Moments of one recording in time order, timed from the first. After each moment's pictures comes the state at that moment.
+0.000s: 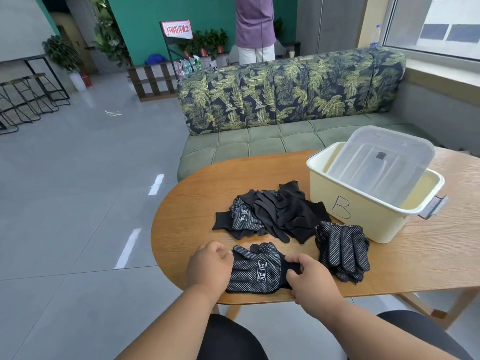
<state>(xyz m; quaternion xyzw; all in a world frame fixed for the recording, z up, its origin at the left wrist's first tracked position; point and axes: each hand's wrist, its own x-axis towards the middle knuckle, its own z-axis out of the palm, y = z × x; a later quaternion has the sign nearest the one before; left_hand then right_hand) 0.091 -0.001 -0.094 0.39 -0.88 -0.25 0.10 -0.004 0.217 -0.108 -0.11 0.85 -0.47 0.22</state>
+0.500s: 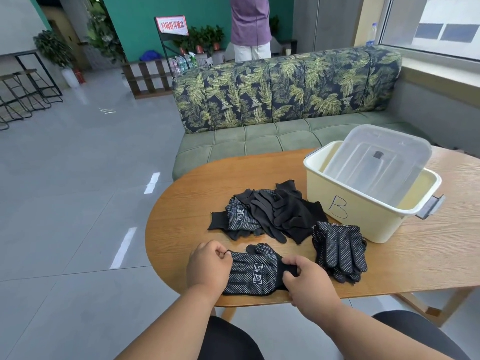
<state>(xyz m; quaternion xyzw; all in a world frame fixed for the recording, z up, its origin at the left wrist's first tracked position) 0.079 0.001 -0.105 0.38 -0.88 -0.25 0.14 -0.002 0.218 -0.106 -0.12 0.86 -0.45 0.21</state>
